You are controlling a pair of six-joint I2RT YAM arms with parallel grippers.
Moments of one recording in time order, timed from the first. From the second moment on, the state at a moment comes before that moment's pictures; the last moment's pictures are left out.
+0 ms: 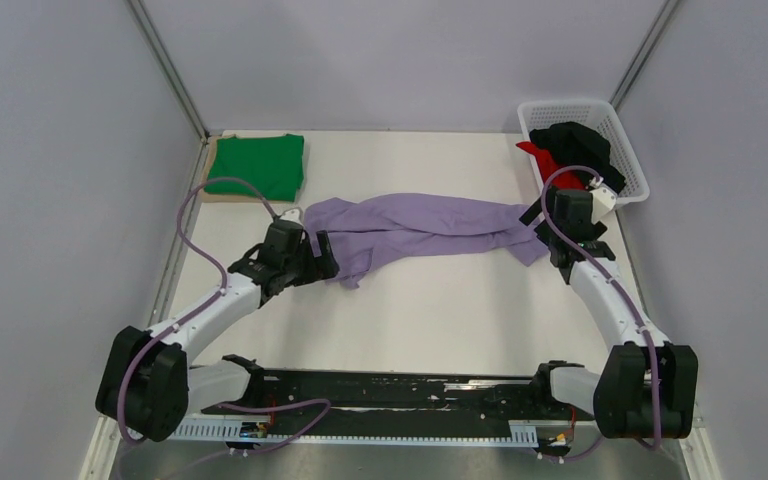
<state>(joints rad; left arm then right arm) -0.40 1.15 0.64 -0.30 -0.04 -0.57 0.01 1.19 0.79 -0.23 0.29 0.63</state>
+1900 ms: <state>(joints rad) -0.36 1.49 0.63 0.05 0.22 -0.62 0.01 1.19 0.78 -0.25 0.27 0.64</state>
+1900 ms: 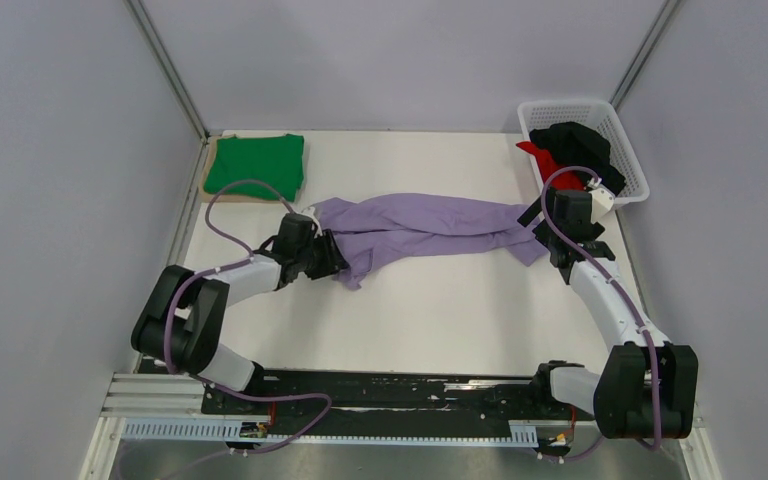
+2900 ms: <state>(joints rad) -0.37 1.01 0.75 -0.45 0.00 -0.57 0.01 1.24 0.77 -0.32 0.20 0.66</state>
